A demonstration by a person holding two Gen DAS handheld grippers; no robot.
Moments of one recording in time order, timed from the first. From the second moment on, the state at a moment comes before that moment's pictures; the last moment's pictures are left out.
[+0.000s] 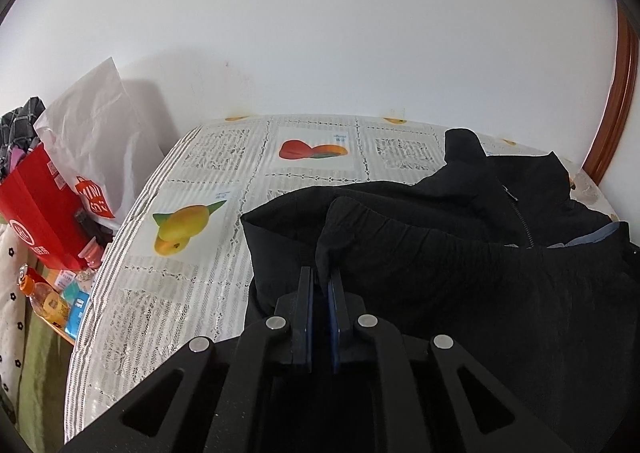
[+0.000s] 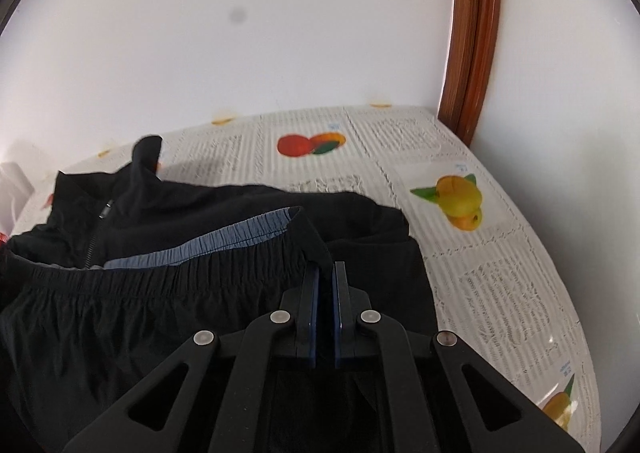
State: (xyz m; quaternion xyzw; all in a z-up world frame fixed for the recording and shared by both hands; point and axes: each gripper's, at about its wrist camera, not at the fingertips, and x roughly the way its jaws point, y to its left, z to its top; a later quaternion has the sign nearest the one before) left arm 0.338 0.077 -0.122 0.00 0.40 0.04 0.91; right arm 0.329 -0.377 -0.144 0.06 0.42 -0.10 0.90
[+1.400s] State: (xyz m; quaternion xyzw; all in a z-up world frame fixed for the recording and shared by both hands) left arm 0.113 0.145 -0.116 -0.06 0.44 0.03 0.90; right arm 0.162 -0.138 -0.130 -0.03 0.42 0.02 0.91
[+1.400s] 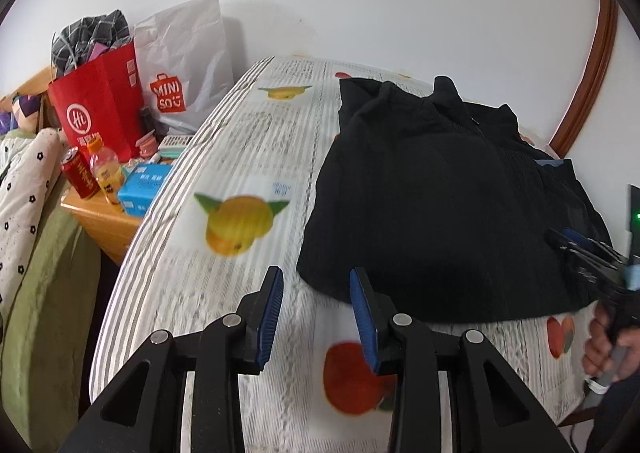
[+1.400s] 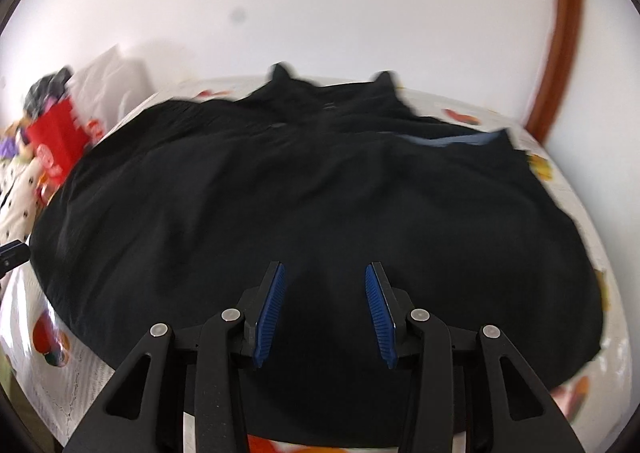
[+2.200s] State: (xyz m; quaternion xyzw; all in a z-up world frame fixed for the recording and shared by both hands) left arm 0.115 0.131 -0.144 -0.12 0.45 -0.03 0.89; right arm 0.118 -0.137 -0.144 -0.05 0.44 0.00 0.90
